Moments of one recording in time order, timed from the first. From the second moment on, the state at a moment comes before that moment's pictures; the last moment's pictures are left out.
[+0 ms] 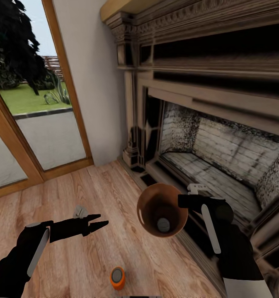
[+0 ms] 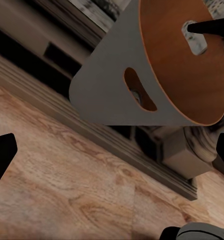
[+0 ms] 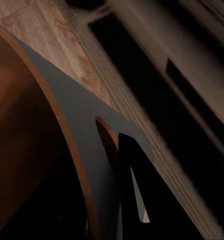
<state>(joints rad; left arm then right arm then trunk) -0.39 0.19 0.11 -1.30 0.11 0.65 -1.13 -0.51 0.04 -0.01 -1.57 -0.04 1.05 0.09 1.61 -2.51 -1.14</state>
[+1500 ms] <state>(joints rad) -0.39 0.19 0.11 -1.30 0.11 0.65 -1.13 -0.51 0.04 -0.01 -1.57 -0.04 1.05 0.09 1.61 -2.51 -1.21</state>
